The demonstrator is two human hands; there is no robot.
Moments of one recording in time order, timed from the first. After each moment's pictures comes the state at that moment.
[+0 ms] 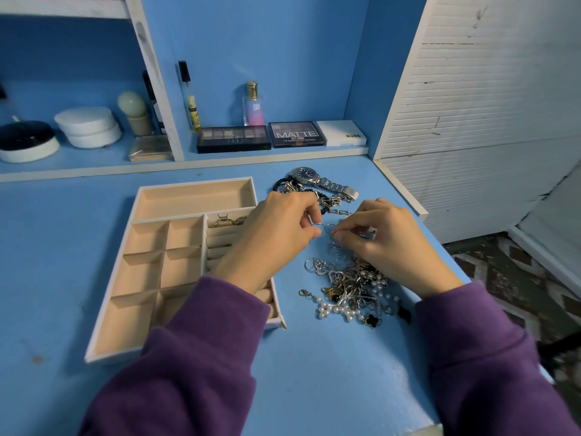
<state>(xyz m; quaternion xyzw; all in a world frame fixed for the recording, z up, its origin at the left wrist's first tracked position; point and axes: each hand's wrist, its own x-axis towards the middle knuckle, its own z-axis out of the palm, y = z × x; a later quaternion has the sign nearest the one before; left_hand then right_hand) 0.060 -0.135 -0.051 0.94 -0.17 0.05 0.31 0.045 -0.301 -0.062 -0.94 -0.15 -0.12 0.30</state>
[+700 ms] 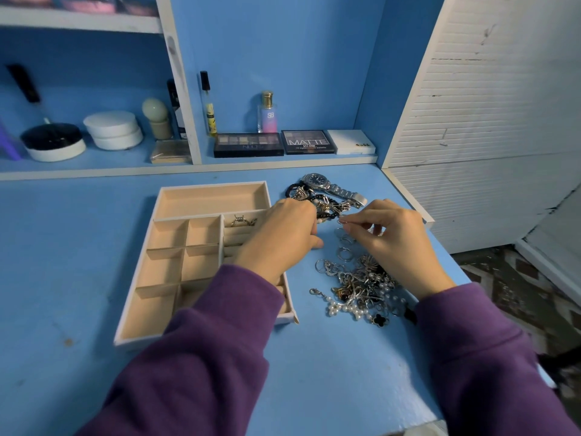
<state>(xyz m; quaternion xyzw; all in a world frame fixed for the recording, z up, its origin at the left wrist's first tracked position) 0.062 -0.130 -0.050 0.97 -0.15 0.02 0.20 0.047 -0.294 -0.065 -0.91 -0.14 -0.19 0.35</state>
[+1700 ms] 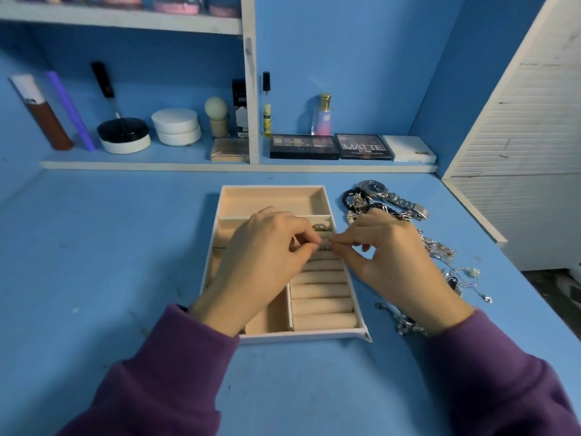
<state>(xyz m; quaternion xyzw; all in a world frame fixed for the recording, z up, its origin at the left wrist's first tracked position) 0.009 -0.047 -0.040 0.95 -0.10 0.14 0.28 0.044 -0.214 -0.061 -0.89 -0.30 -0.19 0.27</state>
